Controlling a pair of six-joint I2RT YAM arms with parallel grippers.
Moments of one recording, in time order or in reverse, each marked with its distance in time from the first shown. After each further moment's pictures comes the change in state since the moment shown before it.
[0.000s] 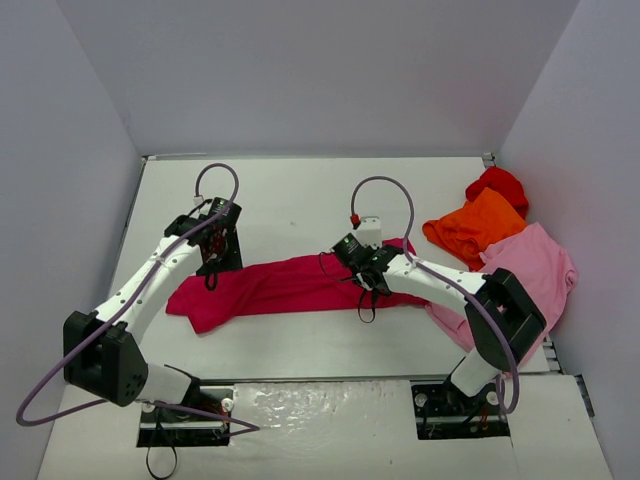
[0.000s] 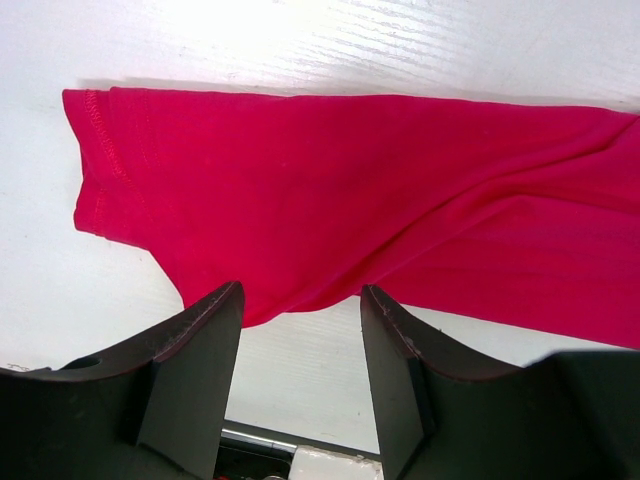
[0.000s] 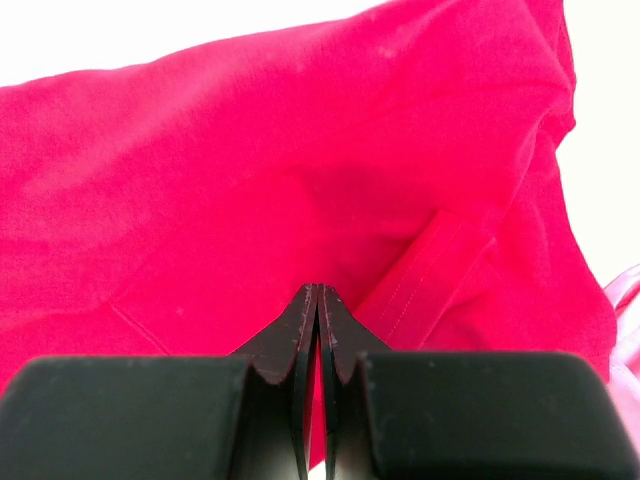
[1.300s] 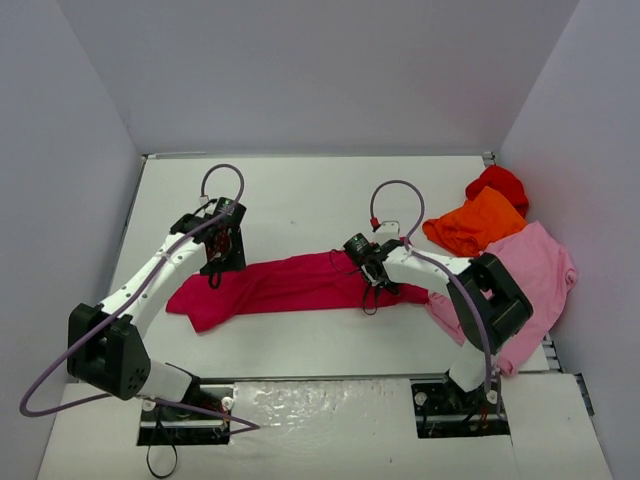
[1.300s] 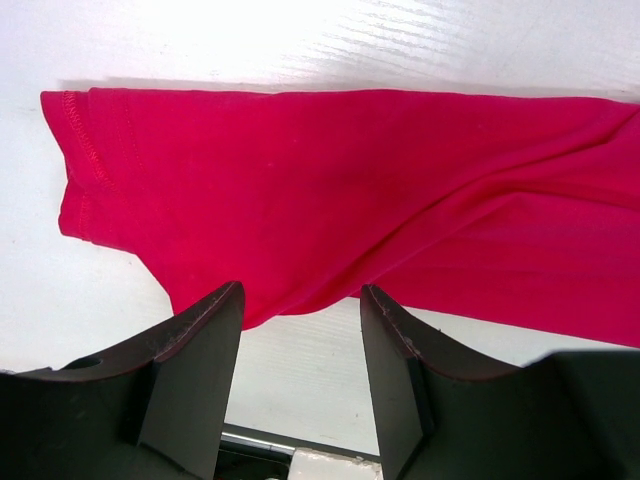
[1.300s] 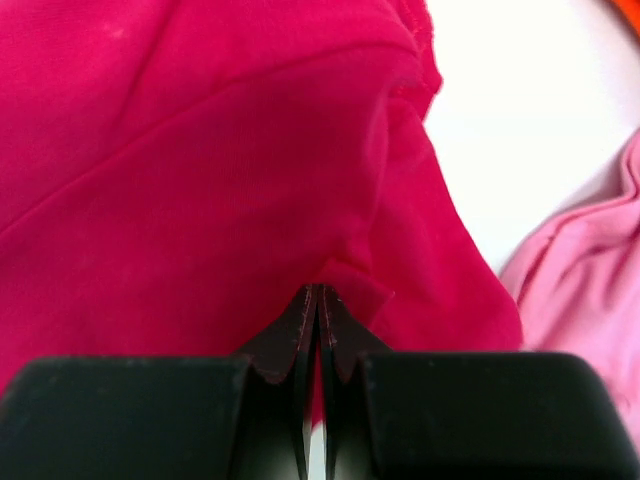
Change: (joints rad) left arm -0.014 0.029 -0.006 0.016 0.007 0.002; right arm -0.117 0.103 -0.028 -0.089 0.114 0.058
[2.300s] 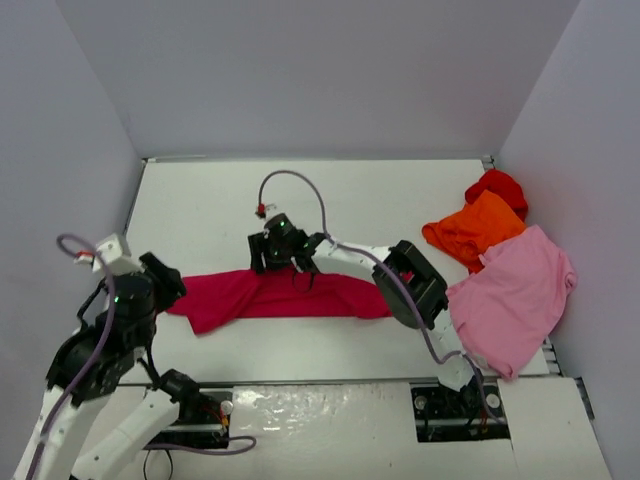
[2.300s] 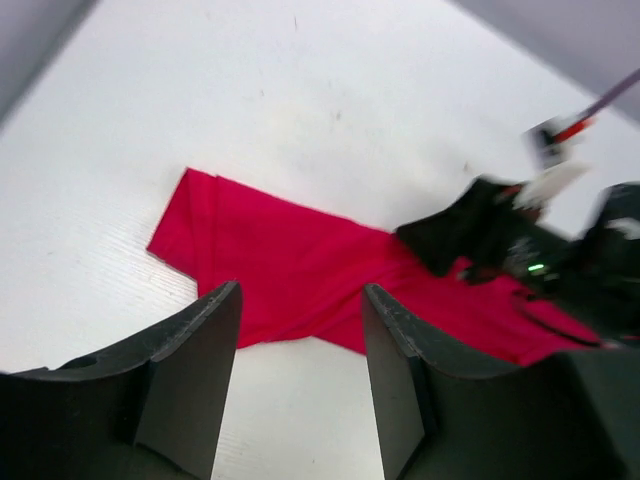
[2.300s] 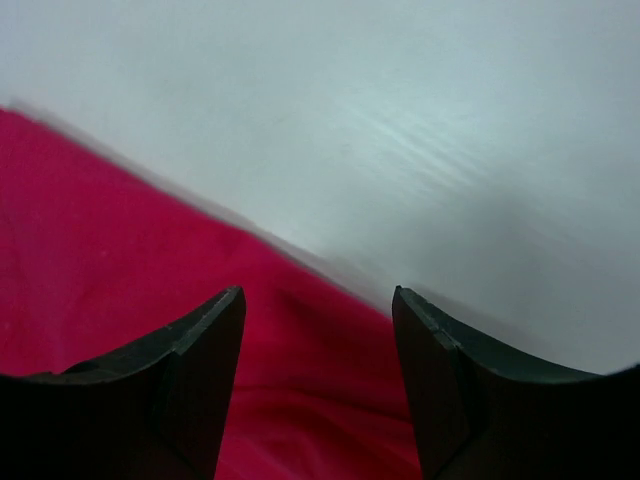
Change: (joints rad) left arm -0.077 -0.780 -0.149 -0.009 -0.286 -0.156; right arm 0.194 0.434 0.568 0.502 -0.698 -0.232
